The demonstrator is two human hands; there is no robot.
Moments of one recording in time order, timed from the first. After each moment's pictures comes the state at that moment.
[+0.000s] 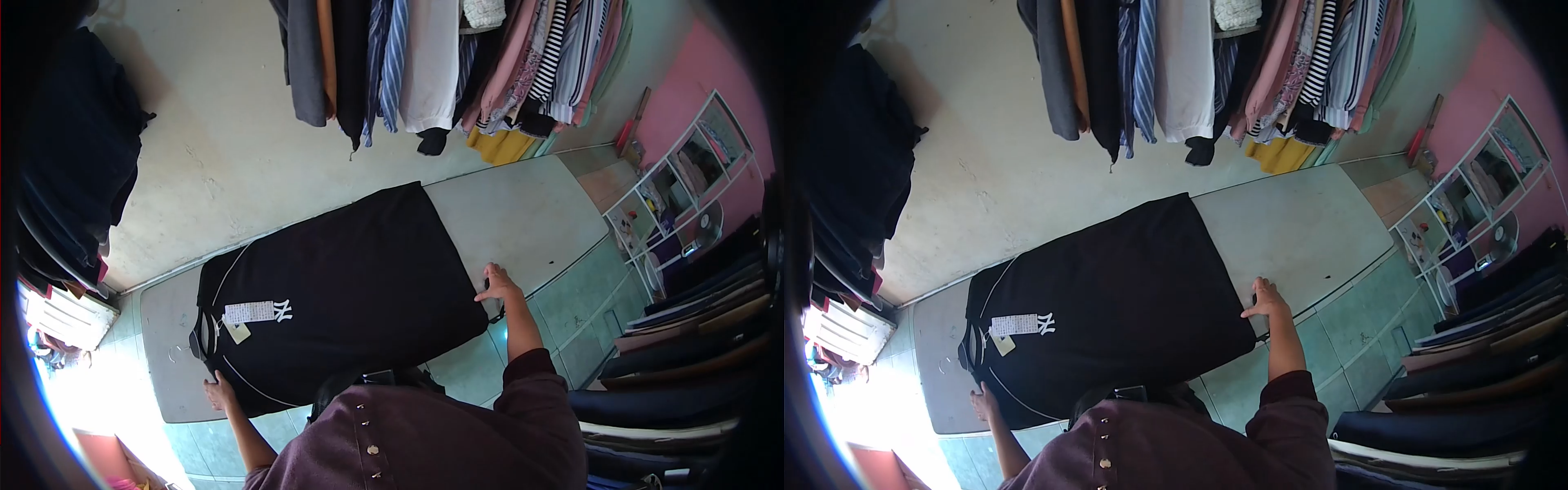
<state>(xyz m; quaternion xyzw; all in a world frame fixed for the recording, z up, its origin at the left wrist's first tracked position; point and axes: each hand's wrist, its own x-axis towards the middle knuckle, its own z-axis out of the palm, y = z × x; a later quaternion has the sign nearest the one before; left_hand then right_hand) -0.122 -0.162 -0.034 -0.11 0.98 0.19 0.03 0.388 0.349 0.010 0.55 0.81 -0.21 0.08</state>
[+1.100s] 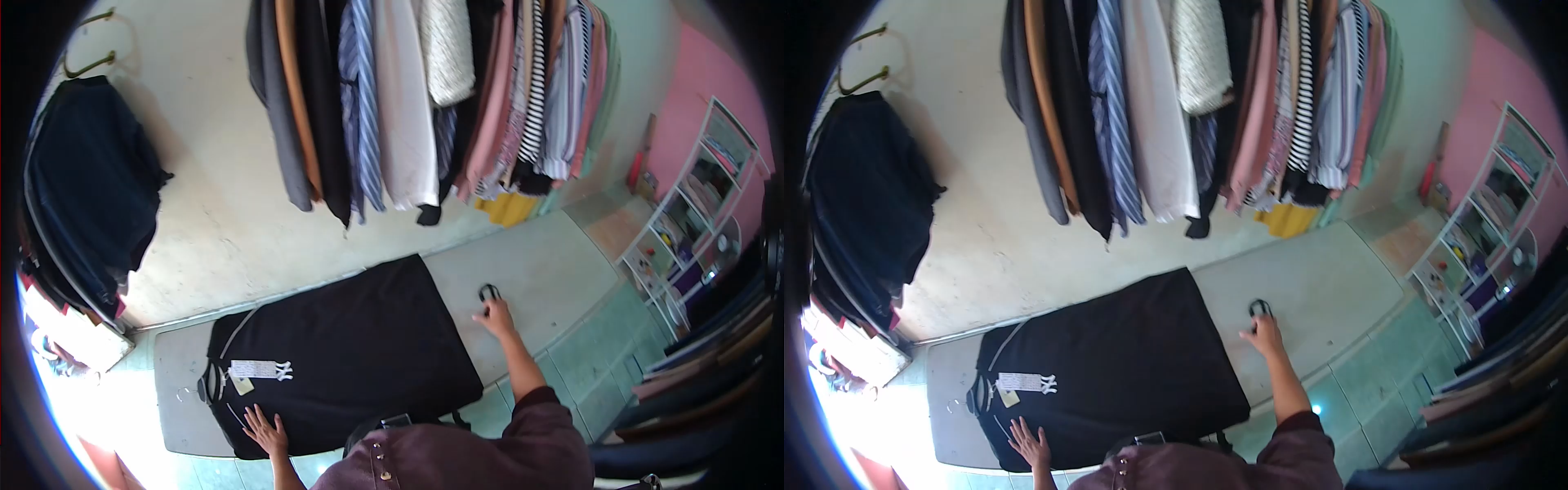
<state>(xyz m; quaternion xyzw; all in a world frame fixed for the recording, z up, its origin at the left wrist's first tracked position) 0.012 -0.069 -0.008 0.19 0.98 0.08 -0.01 0.377 0.428 0.001 0.48 0.84 -0.14 -0.22</state>
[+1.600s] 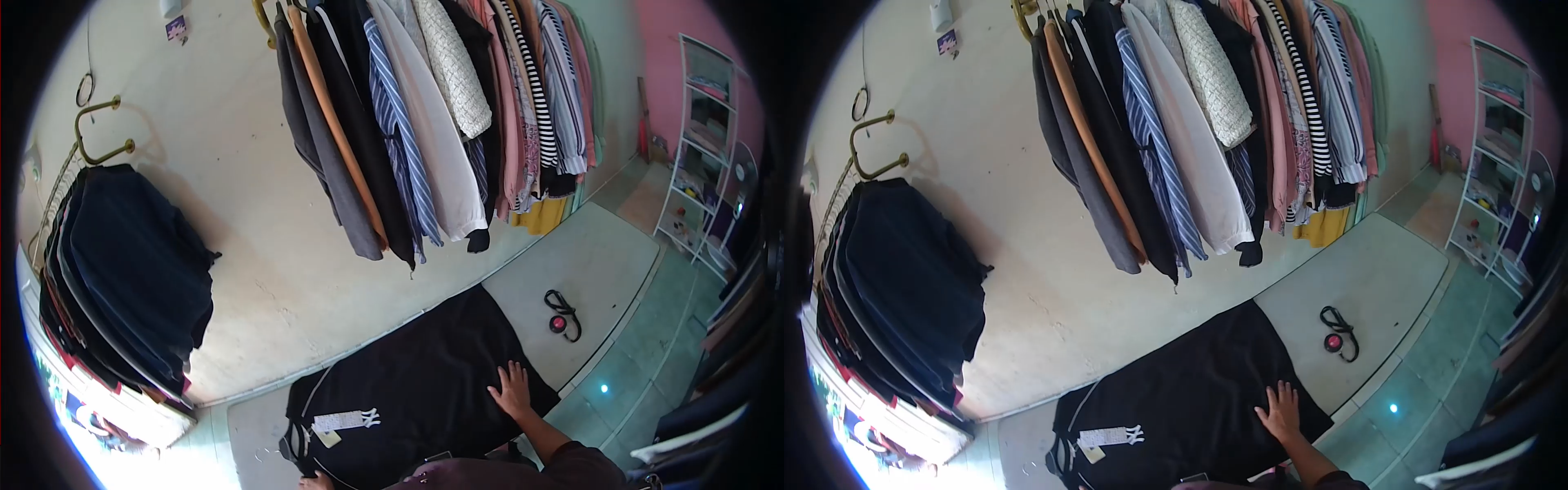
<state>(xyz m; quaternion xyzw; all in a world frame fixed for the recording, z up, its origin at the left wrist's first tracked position) -0.123 -0.145 -0.017 -0.10 0.98 0.12 0.10 0.255 0.207 -0.032 0.50 0.83 -0.03 -0.24</state>
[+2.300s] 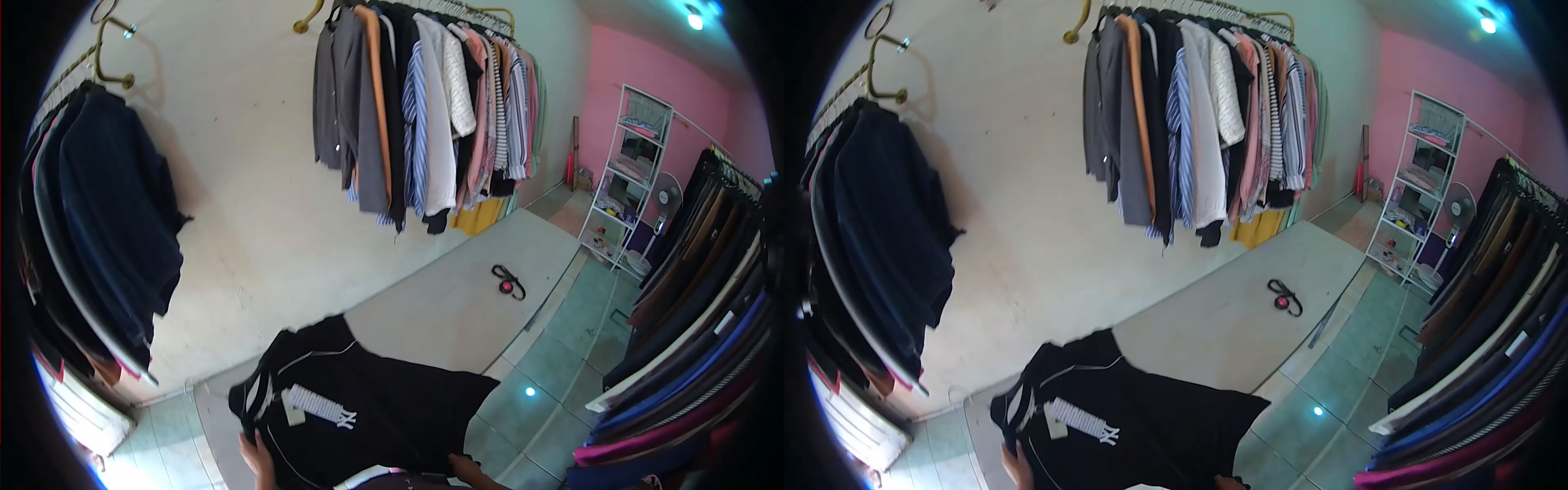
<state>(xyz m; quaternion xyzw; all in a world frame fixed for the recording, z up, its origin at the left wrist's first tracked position) -0.244 -0.233 0.038 0.24 0.86 0.44 0.04 0.232 -0.166 -0.168 0.59 0.74 -0.33 -0.04</state>
